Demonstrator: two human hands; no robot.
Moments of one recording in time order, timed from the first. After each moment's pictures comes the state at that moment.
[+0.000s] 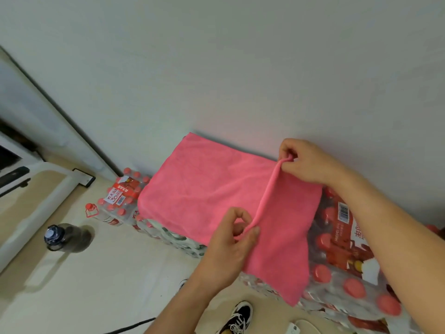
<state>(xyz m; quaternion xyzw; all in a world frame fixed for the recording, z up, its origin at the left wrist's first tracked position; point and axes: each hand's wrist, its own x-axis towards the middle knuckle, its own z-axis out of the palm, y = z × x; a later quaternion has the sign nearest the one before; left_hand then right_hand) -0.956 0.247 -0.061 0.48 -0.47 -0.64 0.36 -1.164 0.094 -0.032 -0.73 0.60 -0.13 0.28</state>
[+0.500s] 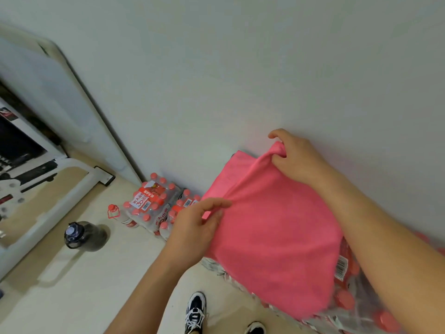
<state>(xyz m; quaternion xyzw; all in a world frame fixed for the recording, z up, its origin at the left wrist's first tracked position) -0.800 0.185 -0.045 0.62 -0.57 -0.42 0.34 -1.018 0.038 -0.020 -0.77 0.60 -0.13 0.17</state>
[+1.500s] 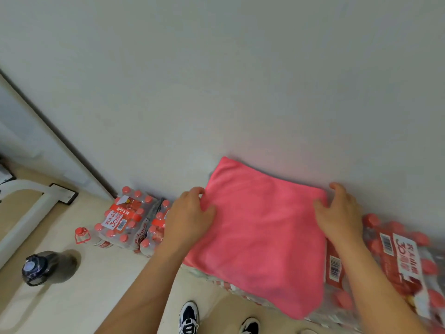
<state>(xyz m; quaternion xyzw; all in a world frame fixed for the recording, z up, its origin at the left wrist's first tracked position) -0.787 0.096 -0.090 0.70 -0.61 -0.33 0.19 -1.085 0.114 -0.083 -0.46 0.87 -0.15 0.10</state>
